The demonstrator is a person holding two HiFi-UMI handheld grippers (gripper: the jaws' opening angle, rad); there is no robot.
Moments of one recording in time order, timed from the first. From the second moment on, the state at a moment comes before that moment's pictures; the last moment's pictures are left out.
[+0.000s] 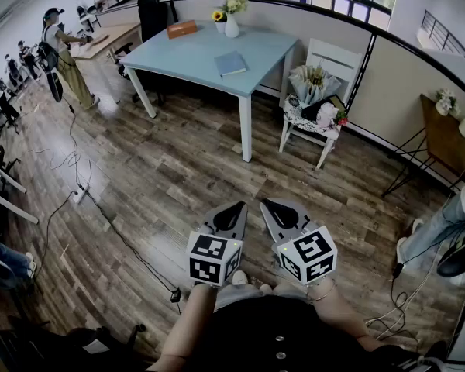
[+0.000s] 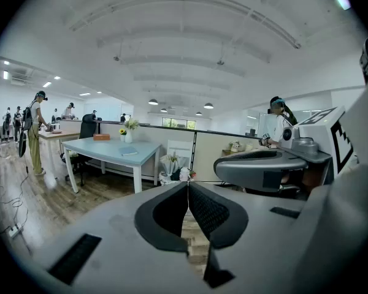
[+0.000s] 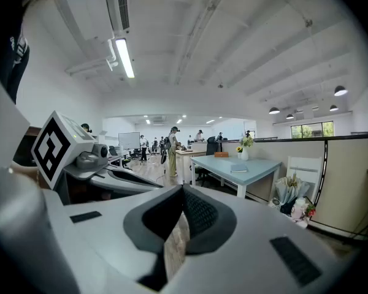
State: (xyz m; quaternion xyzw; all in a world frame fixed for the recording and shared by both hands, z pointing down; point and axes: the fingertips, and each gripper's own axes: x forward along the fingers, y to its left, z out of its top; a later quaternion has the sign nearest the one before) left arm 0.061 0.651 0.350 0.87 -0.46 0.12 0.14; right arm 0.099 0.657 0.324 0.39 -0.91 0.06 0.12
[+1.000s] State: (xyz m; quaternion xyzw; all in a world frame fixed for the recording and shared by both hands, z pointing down) left arm 0.011 0.612 0.341 0.88 -0.45 0.09 0.09; right arm 0.059 0.619 0.338 0.40 -0.91 0.08 0.10
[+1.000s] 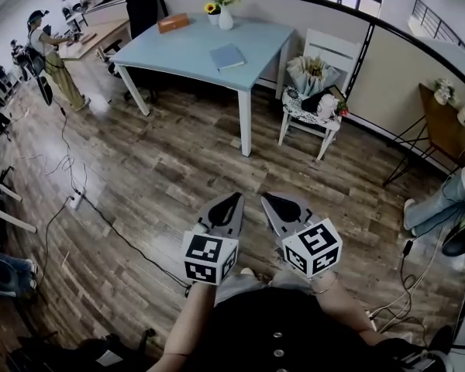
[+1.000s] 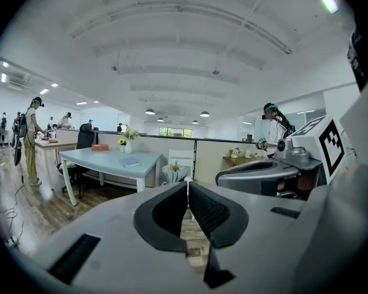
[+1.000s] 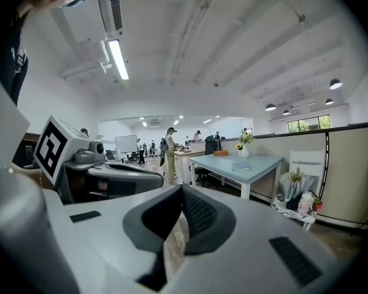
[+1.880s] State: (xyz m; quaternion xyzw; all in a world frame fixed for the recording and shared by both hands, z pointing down) left arm -0.024 0.555 0.357 0.88 -0.46 0.10 0.10; right arm 0.036 0.567 0.363 0.40 -0.90 0.11 0.11
